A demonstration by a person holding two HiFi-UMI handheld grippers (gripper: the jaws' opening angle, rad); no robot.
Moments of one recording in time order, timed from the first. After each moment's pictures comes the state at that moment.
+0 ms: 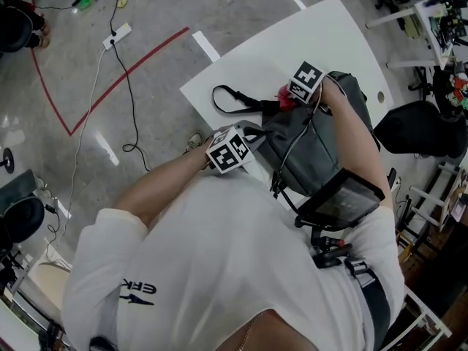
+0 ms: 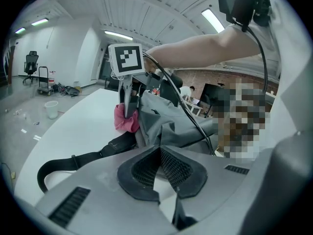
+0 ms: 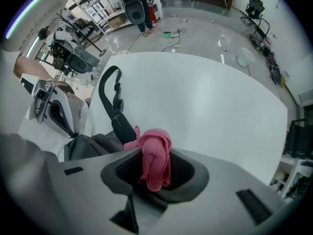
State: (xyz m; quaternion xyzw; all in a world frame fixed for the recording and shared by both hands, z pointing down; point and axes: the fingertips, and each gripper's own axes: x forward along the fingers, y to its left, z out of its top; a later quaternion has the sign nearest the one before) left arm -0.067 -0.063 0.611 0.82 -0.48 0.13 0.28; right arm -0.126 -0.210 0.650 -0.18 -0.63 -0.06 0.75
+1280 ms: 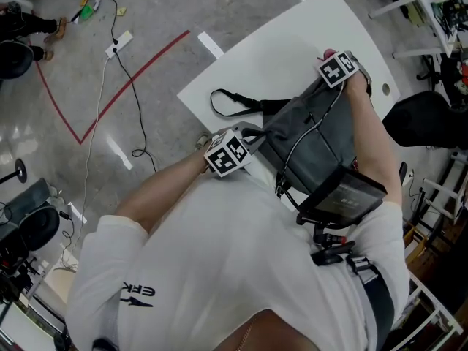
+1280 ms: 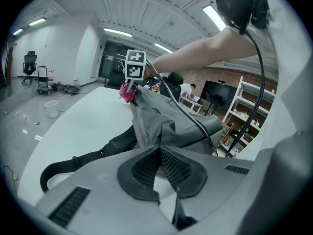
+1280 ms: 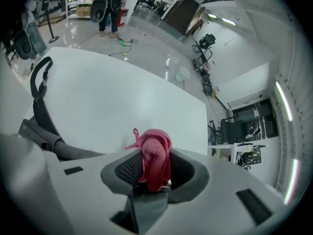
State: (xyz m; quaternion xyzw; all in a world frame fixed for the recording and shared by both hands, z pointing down) left arm -0.070 -0.067 0.610 0.82 -0.47 0.14 0.29; right arm -0.130 -0.406 0.610 0.11 -0.70 -0.24 0.67
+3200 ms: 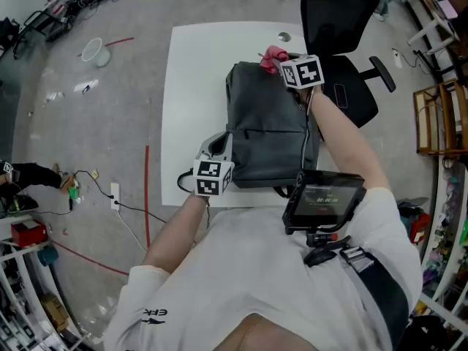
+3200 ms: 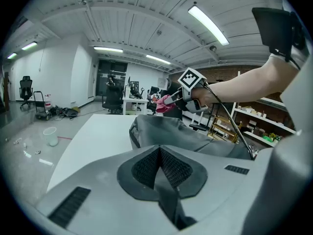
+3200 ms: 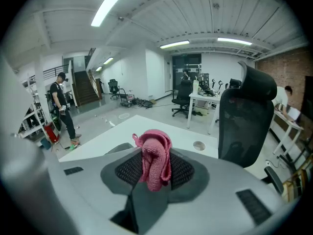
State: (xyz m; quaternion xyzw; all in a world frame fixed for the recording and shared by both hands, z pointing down) left arm -0.065 -0.198 0.544 0.83 -0.50 0.15 0.19; right arm 0.080 -0.439 0.498 0.44 -0.83 0.16 0.30
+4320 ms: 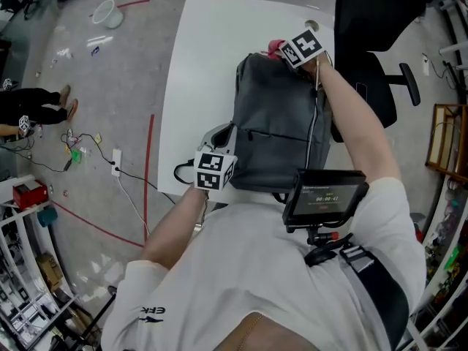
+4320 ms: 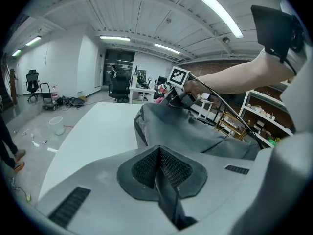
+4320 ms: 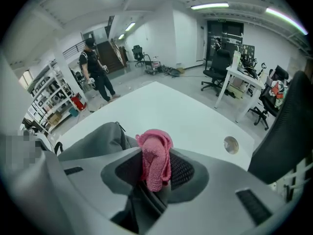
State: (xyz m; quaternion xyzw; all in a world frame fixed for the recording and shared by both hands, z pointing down) left arm -0.067 -0.233 0.572 0.80 -0.52 0.18 0.24; right arm 0.030 -0.493 0.584 0.25 -0.83 0.19 0.47
